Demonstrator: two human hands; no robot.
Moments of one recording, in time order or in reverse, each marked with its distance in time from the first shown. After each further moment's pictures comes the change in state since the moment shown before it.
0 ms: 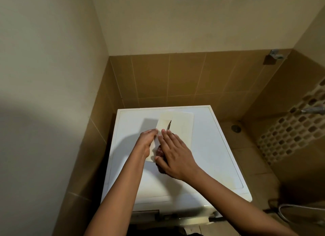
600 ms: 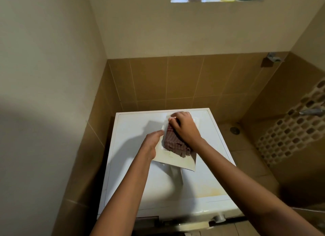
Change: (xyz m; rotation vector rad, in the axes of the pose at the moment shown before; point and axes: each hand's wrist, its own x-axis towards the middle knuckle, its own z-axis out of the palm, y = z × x) left_hand 0.001 0.010 0.022 0.082 -0.035 -0.051; right_hand 0.079 0.073 -0.029 0.405 0.256 0.286
